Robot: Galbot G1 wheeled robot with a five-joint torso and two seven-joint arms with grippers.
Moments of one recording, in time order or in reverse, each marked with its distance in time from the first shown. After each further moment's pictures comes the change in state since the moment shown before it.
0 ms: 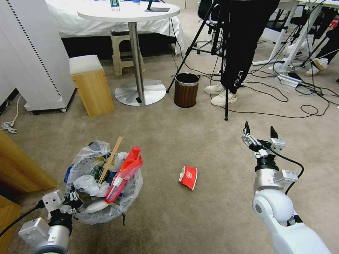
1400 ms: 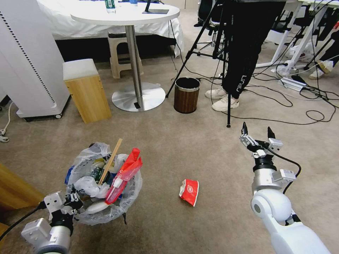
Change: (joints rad) left arm -0.017 -0.003 0.005 0.034 0.009 -0.011 0.009; right arm 0.020 -0.014 -0.018 -0.001 0.047 -0.021 0.002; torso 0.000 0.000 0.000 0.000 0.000
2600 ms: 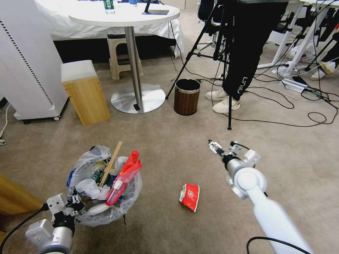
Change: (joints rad) left arm -0.009 0.005 0.002 0.065 -0.008 -0.028 0.013; right arm 0.272 0.113 -0.161 -0.190 0.790 -0.597 0.269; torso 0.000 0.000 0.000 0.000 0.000
